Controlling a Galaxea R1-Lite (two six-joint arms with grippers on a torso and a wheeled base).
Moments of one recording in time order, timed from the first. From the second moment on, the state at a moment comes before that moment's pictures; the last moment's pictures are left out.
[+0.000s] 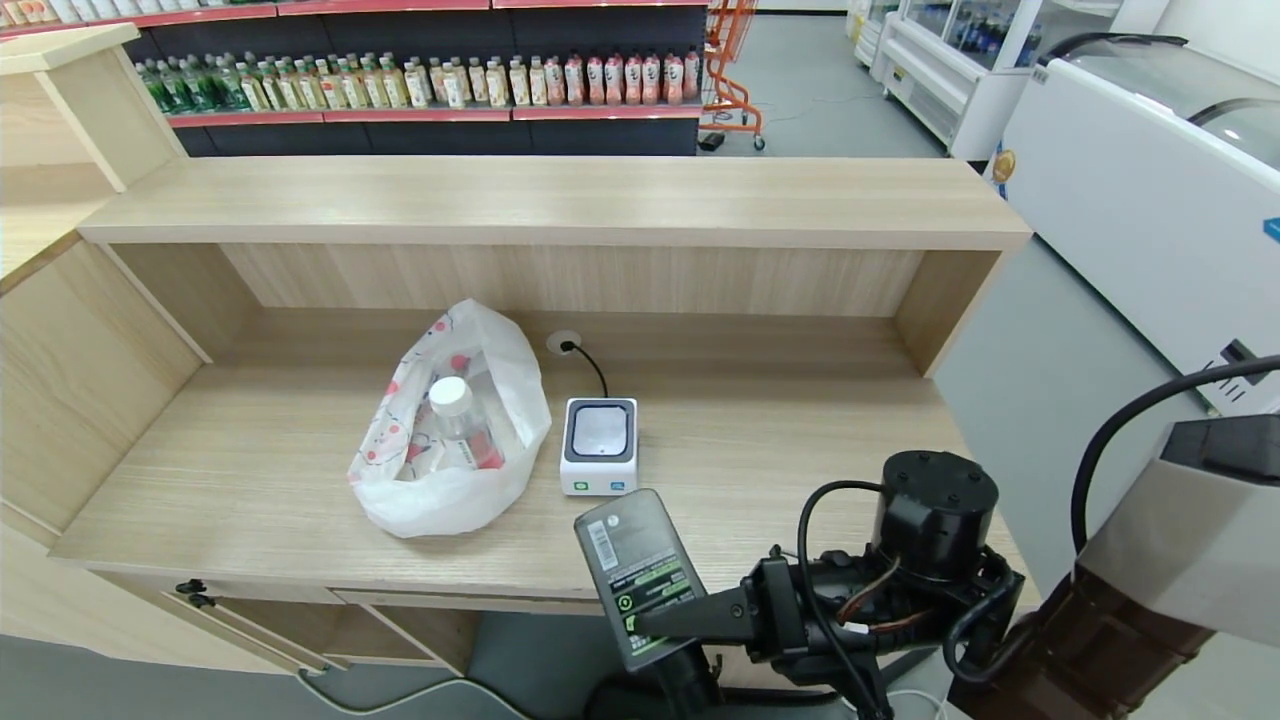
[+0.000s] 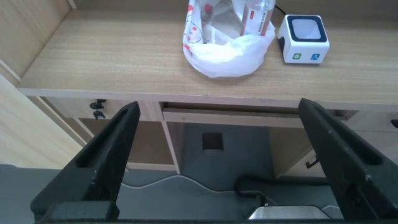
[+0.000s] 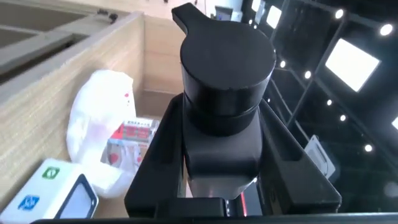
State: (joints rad) left arm 0.00 0.00 0.00 0.00 -0.01 0.00; right arm 0.68 2.07 -0.55 -1.45 0.98 -2.15
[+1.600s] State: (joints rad) left arm 0.00 0.00 0.00 0.00 -0.01 0.00; right arm 0.67 2.13 -0.57 -1.45 1.10 -2.14
